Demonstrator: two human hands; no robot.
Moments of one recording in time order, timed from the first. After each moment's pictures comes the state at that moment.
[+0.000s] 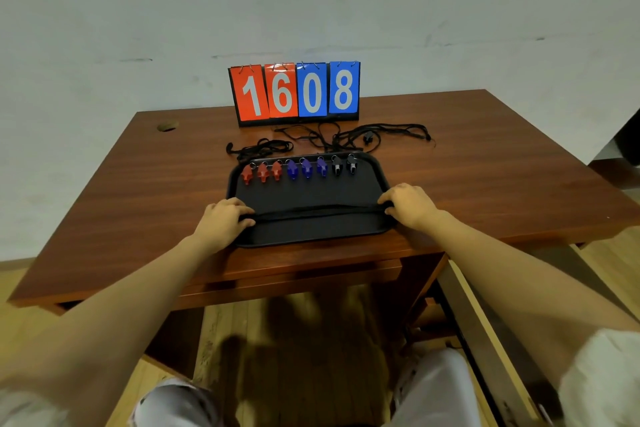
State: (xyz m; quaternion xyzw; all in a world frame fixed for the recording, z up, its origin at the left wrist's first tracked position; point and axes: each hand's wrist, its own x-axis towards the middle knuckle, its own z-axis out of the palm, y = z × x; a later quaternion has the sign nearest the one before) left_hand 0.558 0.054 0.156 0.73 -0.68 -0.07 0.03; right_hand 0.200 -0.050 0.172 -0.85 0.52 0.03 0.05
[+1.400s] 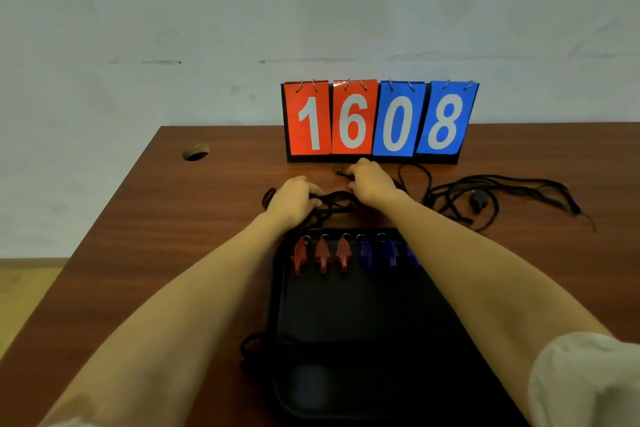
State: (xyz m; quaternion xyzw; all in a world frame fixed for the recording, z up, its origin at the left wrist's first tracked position) left_hand 0.629 -0.187 0.151 0.72 -0.66 -0.17 0.15; right_hand 0.479 -0.277 0.155 -0.85 0.51 -0.03 0.15
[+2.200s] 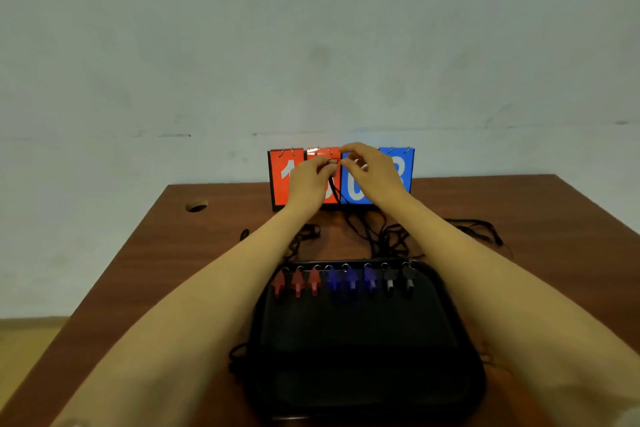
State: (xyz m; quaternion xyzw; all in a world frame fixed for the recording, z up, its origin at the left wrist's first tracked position) left_hand 0.525 -0.156 0.307 0.63 -0.56 -0.19 0.50; right_hand 0.402 -0.204 0.313 -0.79 0.40 -0.39 0.24
